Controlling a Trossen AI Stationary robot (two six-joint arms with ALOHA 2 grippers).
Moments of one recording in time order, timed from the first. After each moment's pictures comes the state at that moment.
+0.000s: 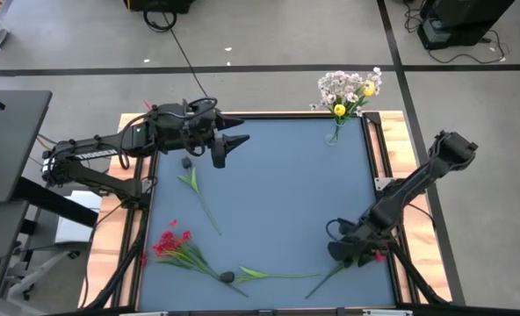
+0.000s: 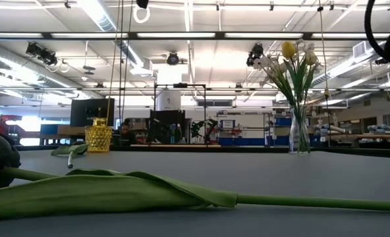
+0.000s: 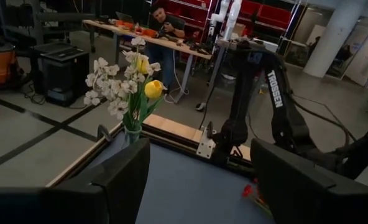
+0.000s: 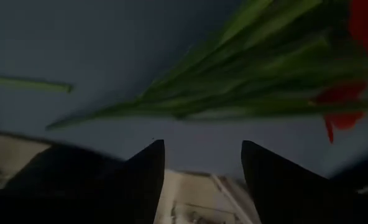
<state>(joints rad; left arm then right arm) 0.16 1.18 1.25 -0.16 -0.09 -0.24 0.69 1.32 0.57 -0.33 -0.41 2.24</state>
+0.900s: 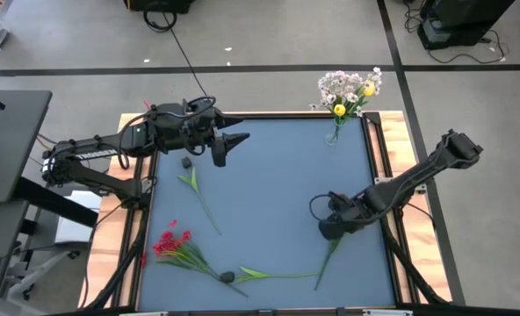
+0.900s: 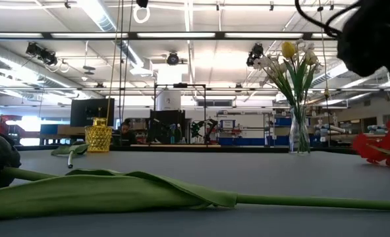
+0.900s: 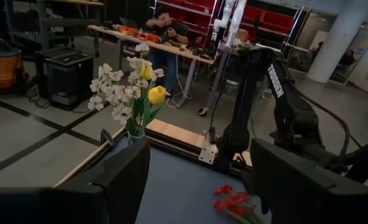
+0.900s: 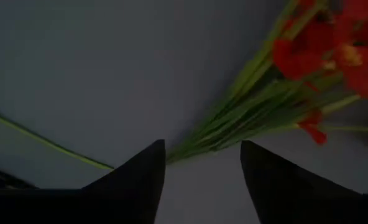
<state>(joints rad) 0.16 1.18 1.25 -0.14 -0.11 -0.24 0.48 1.27 0.78 -0.81 -0.09 1.74</state>
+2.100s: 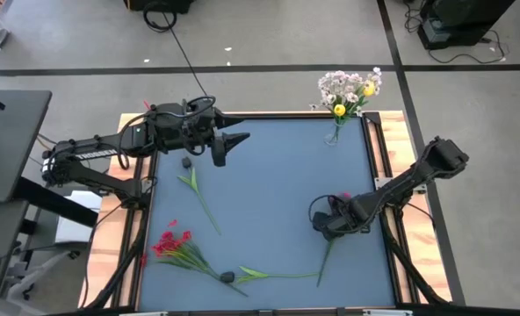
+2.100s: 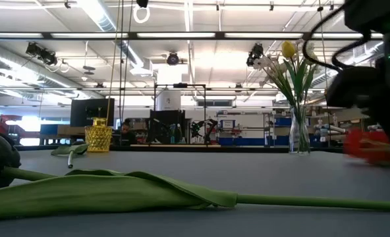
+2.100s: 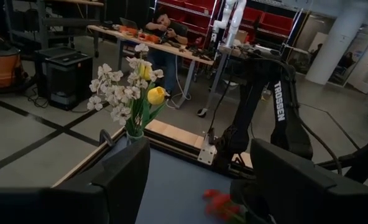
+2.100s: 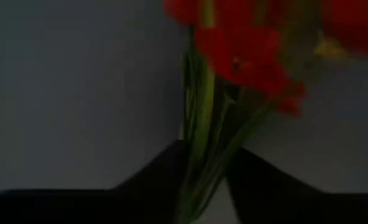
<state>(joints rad) 0.16 1.18 1.25 -0.14 -0.11 -0.25 0.47 1.47 0.71 -0.71 0.01 2.13</state>
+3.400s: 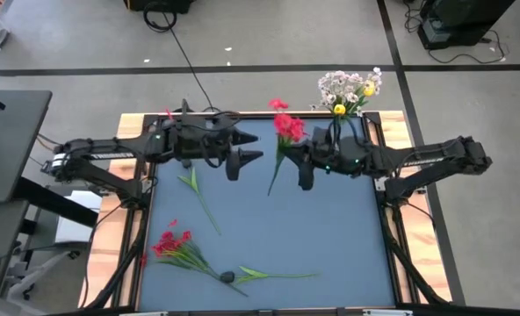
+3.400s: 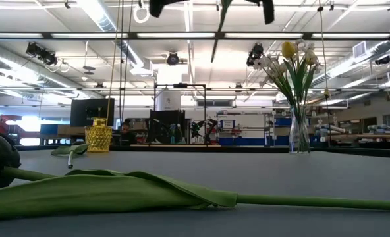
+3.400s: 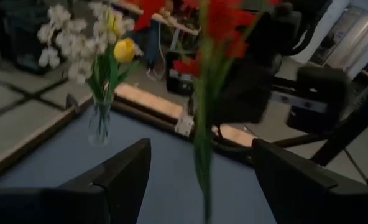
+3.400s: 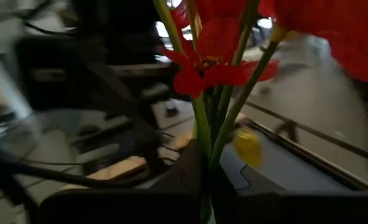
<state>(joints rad) 0.08 1.30 1.25 -0.12 -0.07 -0.33 0.02 1.19 0.95 0.19 0.33 0.33</state>
